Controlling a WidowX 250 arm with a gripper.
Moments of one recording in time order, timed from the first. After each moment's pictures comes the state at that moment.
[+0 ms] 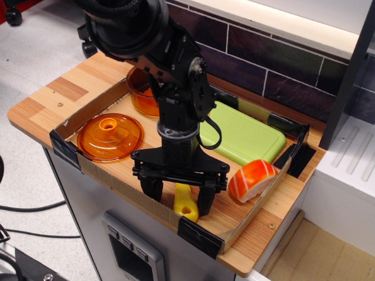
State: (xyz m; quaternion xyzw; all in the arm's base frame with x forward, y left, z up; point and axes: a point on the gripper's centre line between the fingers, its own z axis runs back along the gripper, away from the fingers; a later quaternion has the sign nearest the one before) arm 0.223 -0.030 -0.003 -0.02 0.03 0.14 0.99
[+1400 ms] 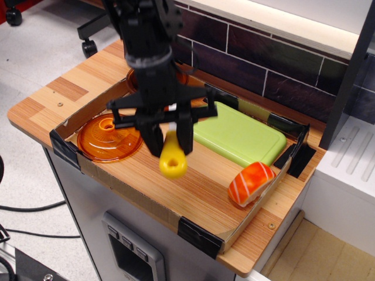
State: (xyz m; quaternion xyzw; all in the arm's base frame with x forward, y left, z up) arm 0.238 -0.009 0.071 -0.09 0.01 0.27 0.96
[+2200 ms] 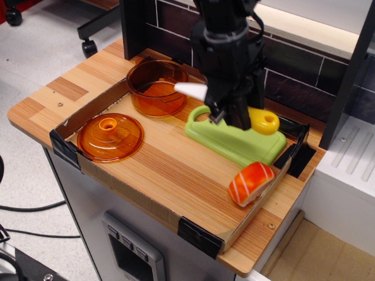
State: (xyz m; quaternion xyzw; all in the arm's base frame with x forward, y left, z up) arm 0.306 -0.062 0.069 -0.13 0.02 0.68 0.72
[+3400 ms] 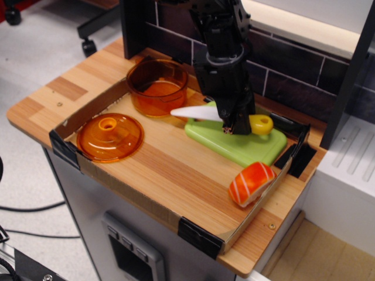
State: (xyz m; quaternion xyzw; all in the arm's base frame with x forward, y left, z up) arm 0.343 -0.047 0.020 -0.12 0.03 0.77 0.63
